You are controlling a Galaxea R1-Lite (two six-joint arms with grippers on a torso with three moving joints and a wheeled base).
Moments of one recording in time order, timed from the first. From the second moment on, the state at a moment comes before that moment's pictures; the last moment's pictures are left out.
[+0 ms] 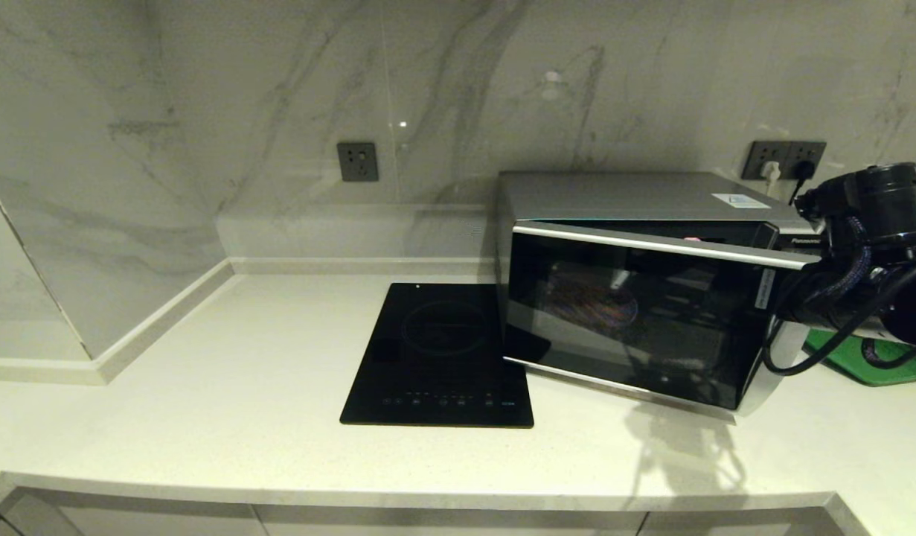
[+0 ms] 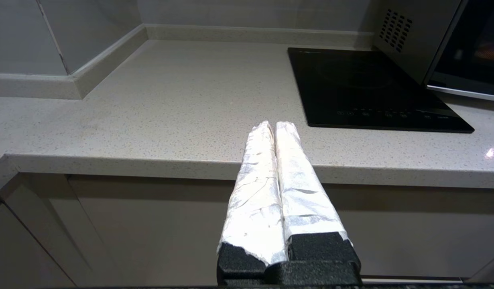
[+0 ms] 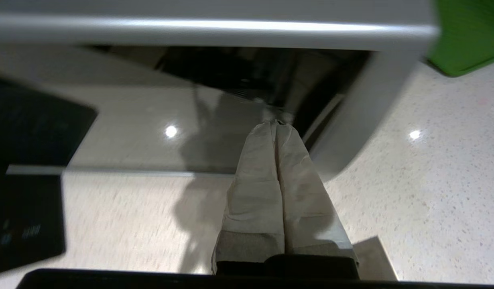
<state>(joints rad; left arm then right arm) 0.00 0.00 0.00 -0.01 0.01 -0.05 0.16 1.64 -1.10 0.05 -0.45 0.33</state>
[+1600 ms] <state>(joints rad) 0.00 0.00 0.00 -0.01 0.01 -0.05 0.07 1.92 -1.21 -0.39 -0.38 0.31</state>
